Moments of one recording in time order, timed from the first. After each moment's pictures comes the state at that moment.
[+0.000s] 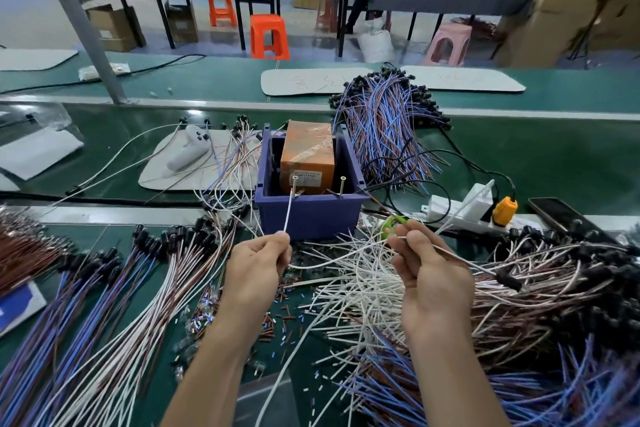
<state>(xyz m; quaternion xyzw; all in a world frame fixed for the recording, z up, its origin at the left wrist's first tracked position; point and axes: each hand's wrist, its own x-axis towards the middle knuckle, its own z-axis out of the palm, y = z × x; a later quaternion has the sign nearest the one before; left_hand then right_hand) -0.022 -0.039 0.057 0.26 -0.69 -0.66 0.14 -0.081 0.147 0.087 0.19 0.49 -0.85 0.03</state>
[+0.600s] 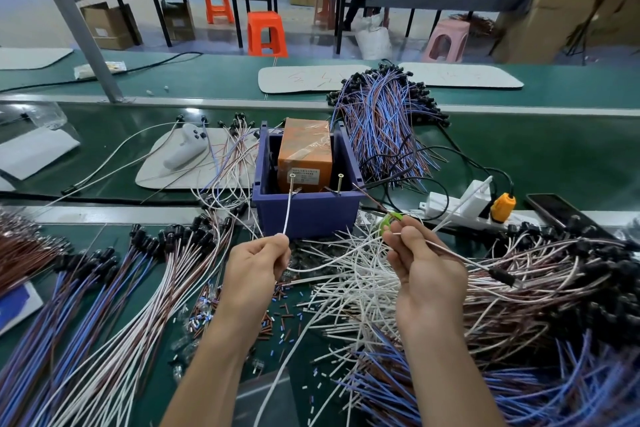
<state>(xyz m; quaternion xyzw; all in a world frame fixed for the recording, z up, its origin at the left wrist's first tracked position) -0.020 -0.041 0.046 0.23 -0.68 -0.68 0.15 -0.083 0.141 0.084 0.20 0.50 -0.85 0.02</state>
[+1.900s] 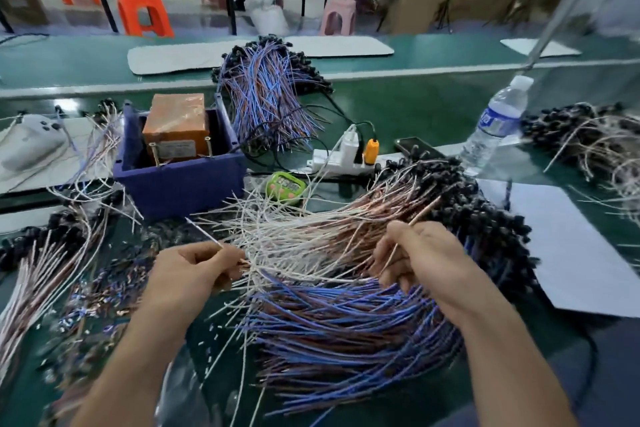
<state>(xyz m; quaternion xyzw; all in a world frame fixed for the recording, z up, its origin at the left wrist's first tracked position) 0.001 0.028 0.046 0.21 -0.73 -0.65 0.03 -0.032 0.318 0.105 0.07 0.79 -0.59 0.16</state>
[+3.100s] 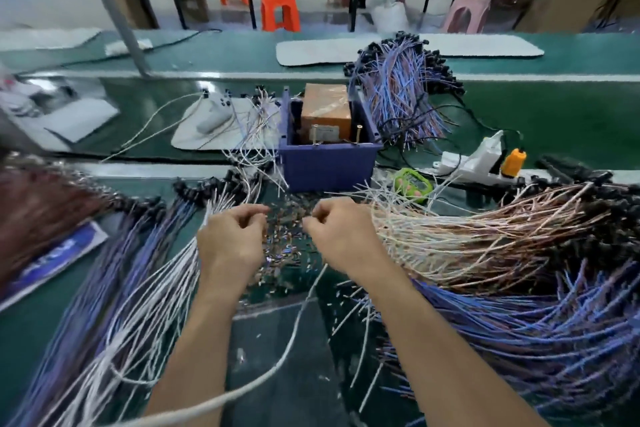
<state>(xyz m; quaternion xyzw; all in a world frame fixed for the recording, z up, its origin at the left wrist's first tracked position) 0.042 -0.067 0.045 0.39 -0.79 -0.43 0.20 -0.039 0.079 0.056 -0.21 0.90 -0.38 0.09</state>
